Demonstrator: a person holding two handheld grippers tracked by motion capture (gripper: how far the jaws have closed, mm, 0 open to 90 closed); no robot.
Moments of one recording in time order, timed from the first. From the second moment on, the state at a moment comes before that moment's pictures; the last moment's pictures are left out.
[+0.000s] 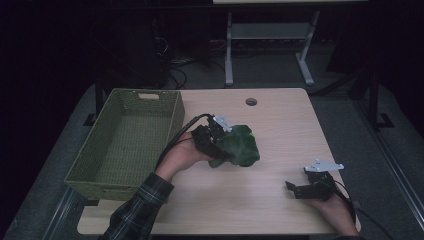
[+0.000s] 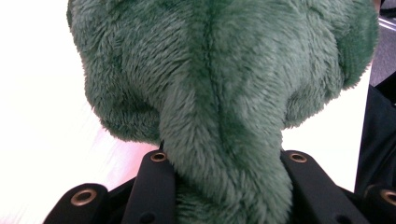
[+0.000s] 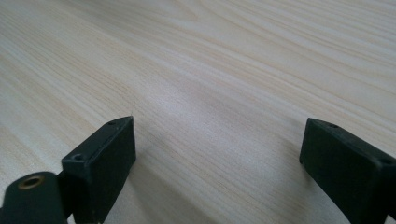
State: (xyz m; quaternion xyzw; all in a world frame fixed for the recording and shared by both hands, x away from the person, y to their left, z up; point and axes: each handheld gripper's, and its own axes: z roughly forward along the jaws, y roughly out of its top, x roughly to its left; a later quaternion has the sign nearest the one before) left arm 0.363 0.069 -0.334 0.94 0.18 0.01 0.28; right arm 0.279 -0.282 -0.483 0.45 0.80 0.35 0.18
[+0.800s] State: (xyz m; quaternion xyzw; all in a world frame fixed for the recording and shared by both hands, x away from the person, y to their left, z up) left arm 0.364 0.165 -0.290 0.92 0.25 0.06 0.30; right arm 0.282 -0.281 -0.484 0.46 0.80 0.33 0.18
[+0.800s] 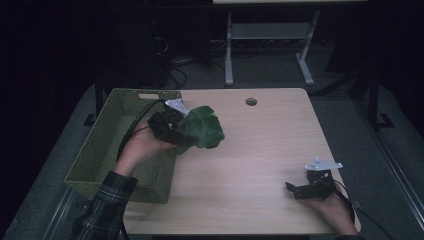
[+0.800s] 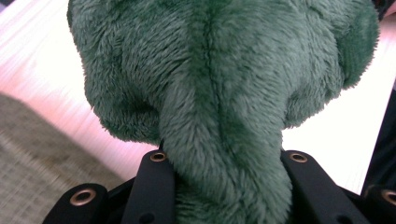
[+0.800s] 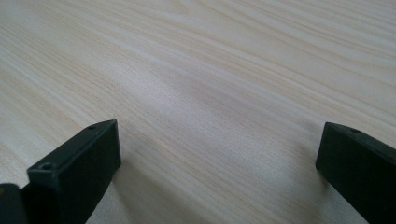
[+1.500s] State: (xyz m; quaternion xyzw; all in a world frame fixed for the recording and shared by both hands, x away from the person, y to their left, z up) left arm 0.362 0.267 -0.294 0.88 0.36 0.11 0.29; right arm 0.282 -0.281 -0.484 0.46 0.80 0.34 0.17
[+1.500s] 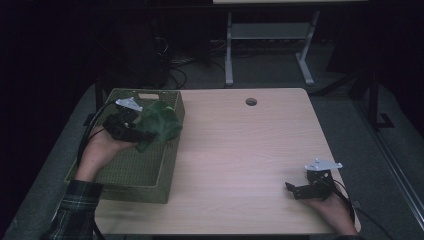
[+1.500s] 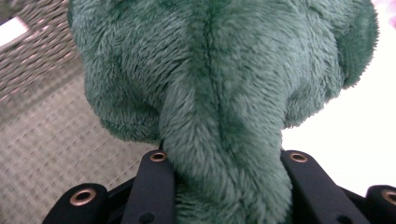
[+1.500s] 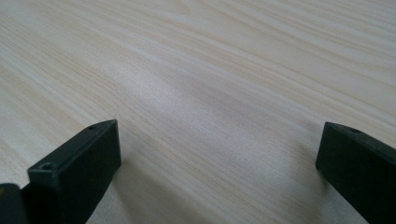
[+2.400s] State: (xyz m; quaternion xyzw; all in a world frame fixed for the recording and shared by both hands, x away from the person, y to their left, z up) left arm 0.378 0.323 -0.367 0.86 0.44 0.11 0.24; right arm 0.282 -0.281 -0.484 0.46 0.81 0.34 0.18
